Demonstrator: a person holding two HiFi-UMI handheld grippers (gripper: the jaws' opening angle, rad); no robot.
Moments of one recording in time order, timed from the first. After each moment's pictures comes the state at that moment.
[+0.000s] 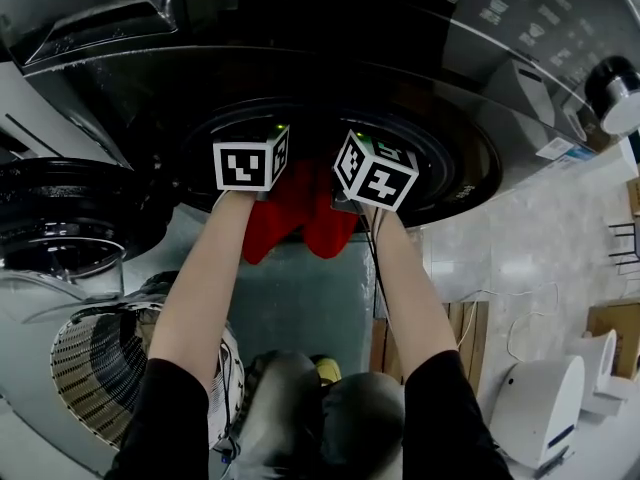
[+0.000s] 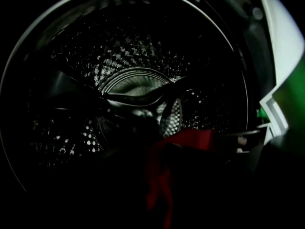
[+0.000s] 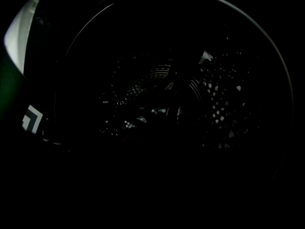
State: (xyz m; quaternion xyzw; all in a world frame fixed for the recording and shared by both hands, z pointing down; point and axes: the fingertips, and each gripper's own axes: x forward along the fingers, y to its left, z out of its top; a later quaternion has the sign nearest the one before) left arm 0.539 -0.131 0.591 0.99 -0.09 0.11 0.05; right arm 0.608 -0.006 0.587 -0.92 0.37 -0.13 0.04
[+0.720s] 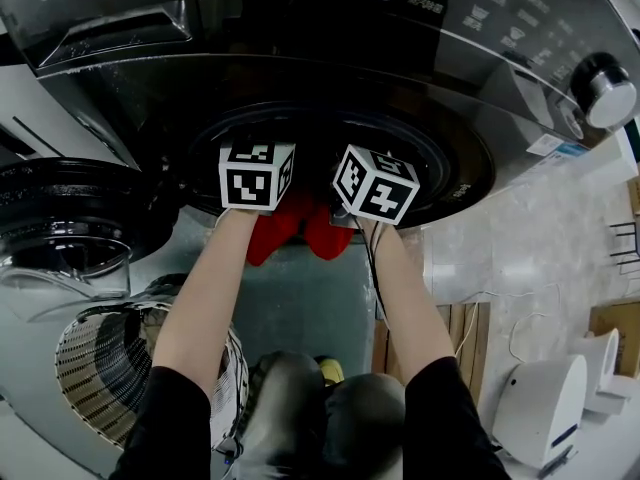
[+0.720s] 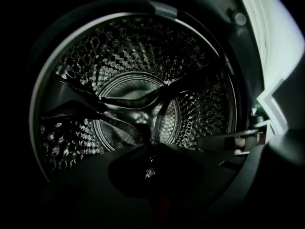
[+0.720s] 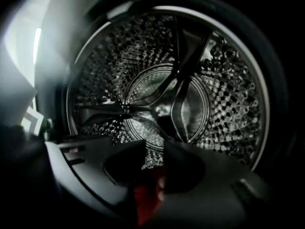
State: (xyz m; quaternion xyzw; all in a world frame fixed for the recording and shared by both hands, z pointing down) left arm 0.522 -0.111 0.583 0.99 -0.08 0.11 0.03; right arm 0.581 -0.002 0.585 -0.90 0.39 -0.15 0.06
